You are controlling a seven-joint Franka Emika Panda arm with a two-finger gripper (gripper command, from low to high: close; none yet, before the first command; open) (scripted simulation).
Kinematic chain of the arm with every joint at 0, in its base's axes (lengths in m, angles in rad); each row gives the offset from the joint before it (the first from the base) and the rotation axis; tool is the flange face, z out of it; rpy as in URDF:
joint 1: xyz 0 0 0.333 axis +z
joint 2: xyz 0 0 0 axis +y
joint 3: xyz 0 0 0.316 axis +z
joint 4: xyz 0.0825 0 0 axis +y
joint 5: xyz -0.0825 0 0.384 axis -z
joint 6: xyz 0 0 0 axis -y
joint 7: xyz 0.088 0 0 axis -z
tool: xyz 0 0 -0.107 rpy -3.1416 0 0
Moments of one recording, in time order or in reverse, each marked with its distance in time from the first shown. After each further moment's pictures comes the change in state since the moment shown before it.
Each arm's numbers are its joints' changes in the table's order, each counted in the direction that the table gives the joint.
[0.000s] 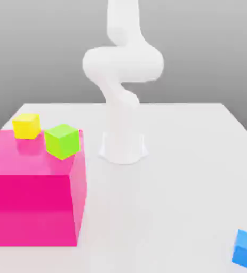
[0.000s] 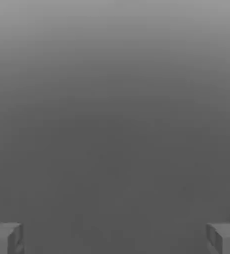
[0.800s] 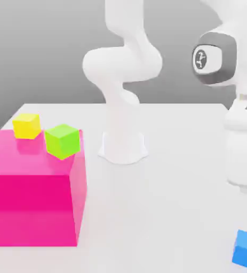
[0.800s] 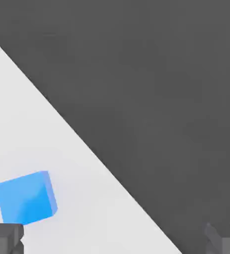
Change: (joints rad) arm 0.263 0.878 0.155 -0.013 0.090 0.253 -0.384
